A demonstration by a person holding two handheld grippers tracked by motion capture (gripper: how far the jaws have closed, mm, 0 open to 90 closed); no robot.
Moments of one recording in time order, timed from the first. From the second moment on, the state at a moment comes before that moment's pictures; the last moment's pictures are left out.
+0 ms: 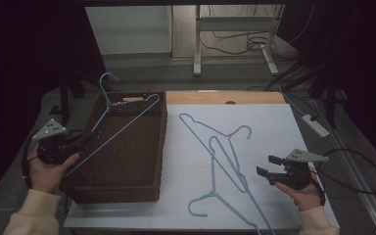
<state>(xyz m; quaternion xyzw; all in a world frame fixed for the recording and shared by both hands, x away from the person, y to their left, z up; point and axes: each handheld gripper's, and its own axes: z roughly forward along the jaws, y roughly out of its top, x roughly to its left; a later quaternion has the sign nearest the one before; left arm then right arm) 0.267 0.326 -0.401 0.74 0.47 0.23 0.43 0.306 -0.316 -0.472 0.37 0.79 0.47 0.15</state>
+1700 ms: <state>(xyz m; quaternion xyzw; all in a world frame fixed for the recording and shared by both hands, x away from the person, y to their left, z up) 0.322 0.285 -0.457 0.83 0.48 0.20 0.19 0.309 -0.314 -0.480 0.38 0.80 0.45 0.13</state>
